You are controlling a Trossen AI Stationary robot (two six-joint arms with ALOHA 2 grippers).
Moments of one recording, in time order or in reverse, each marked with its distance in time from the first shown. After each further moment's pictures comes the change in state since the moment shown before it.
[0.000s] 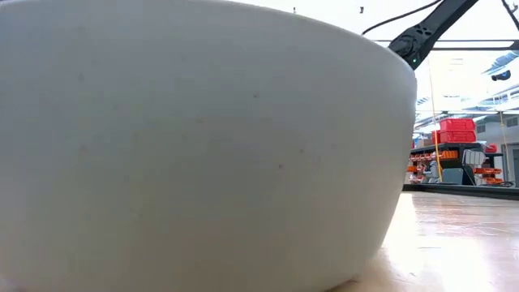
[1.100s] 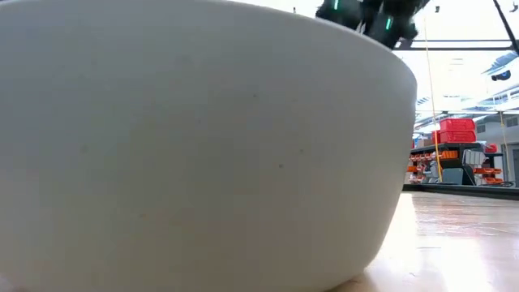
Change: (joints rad) left arm 0.000 0.000 -0.001 -0.002 -0.002 -0.002; right arm 0.541 0.025 0.168 -0.073 0.270 0.226
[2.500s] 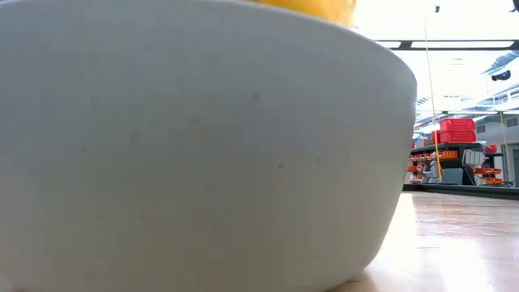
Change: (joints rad) left arm 0.000 0.000 0.000 0.000 -0.005 -0.035; right arm 0.667 0.646 0.841 -0.104 -0.055 0.398
